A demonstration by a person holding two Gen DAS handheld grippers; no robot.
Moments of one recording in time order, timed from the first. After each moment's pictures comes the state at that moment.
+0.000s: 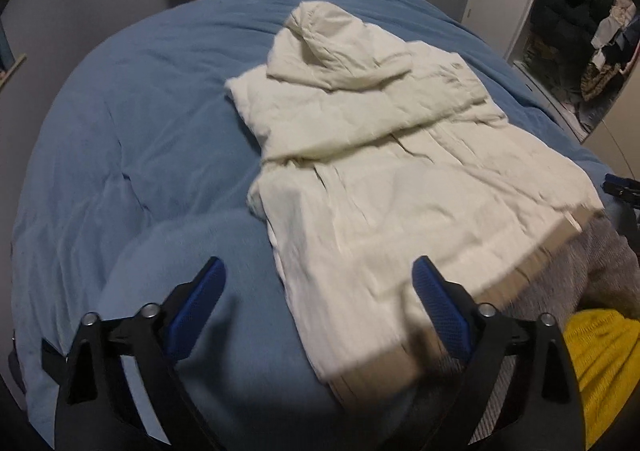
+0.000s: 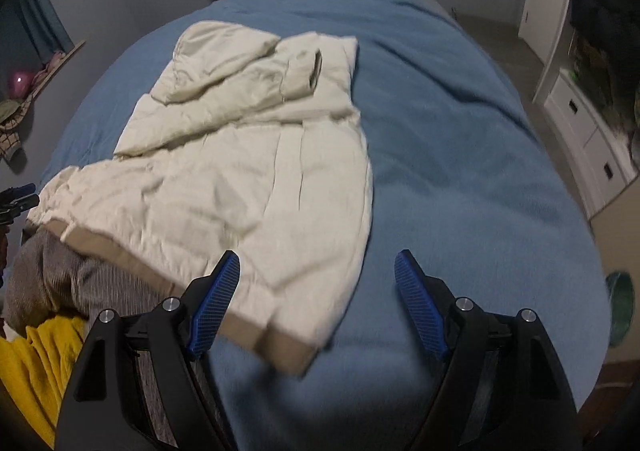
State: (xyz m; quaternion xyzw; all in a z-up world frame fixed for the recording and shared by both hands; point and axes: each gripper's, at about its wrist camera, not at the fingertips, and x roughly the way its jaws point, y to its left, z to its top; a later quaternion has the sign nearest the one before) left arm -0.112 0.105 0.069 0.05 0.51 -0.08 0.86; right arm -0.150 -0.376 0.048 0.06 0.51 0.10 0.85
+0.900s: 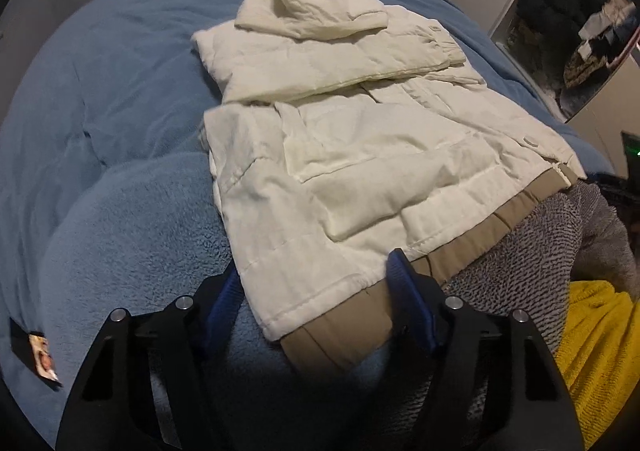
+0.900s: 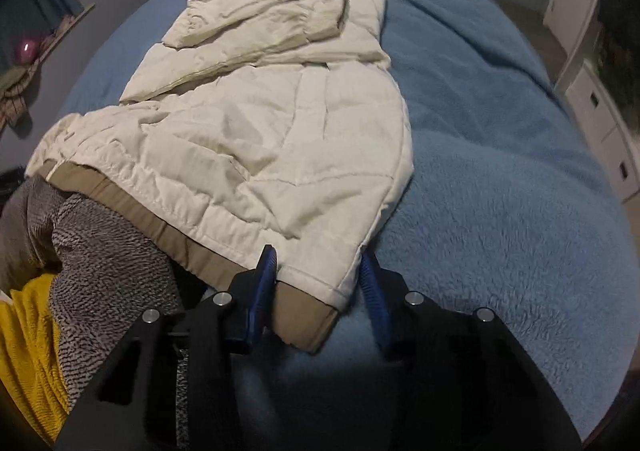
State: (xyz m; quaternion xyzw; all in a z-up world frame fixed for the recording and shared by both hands) left arm -0.124 0.100 0.030 0.01 0.55 -0.12 0.83; right arm -0.146 -0.362 0.006 0.04 0.56 0.14 0.81
